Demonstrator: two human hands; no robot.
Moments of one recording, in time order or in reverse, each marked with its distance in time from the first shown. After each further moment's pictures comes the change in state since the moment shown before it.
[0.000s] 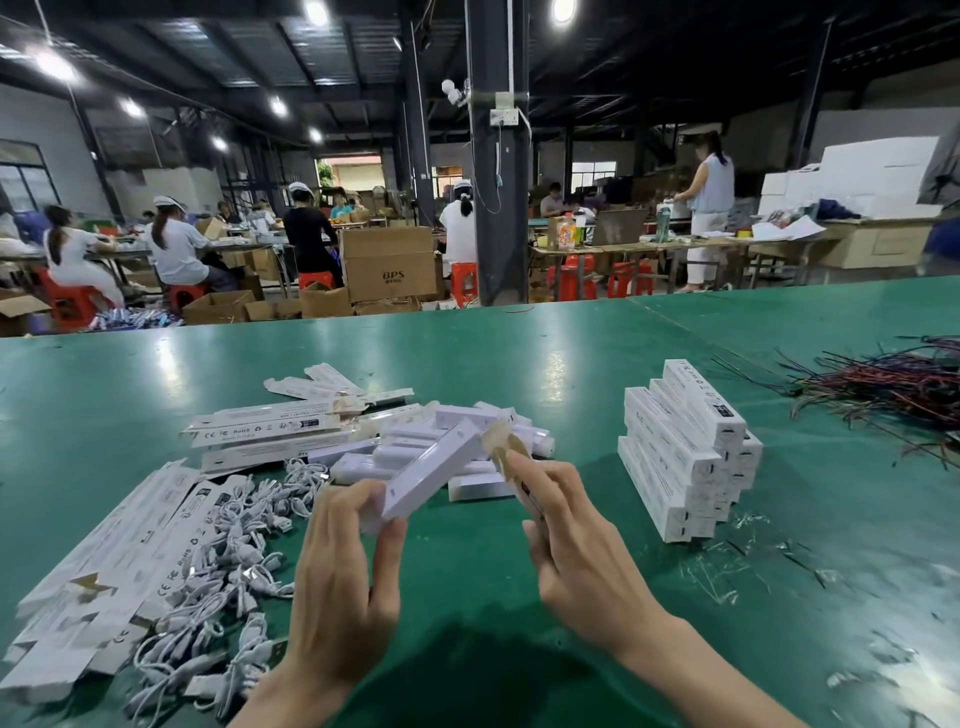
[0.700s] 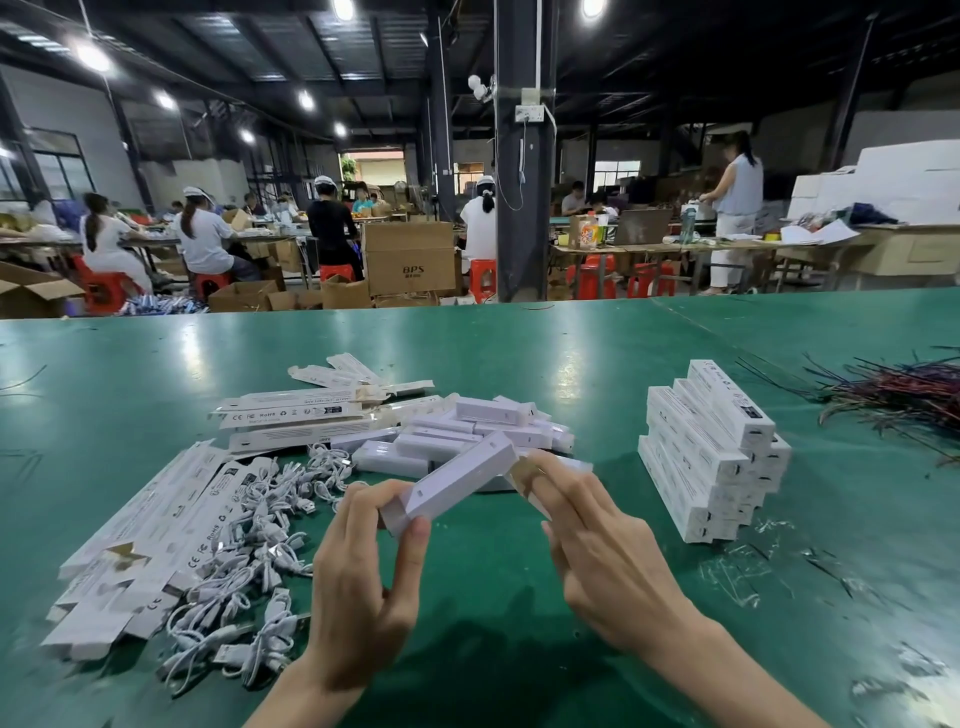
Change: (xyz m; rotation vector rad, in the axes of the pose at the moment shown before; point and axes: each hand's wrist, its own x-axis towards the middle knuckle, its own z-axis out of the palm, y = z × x) left_hand -0.007 0.010 -0.009 -0.064 0.066 0.037; right_hand -0.001 -0.007 -0.009 -0.268 -0.116 -0.079
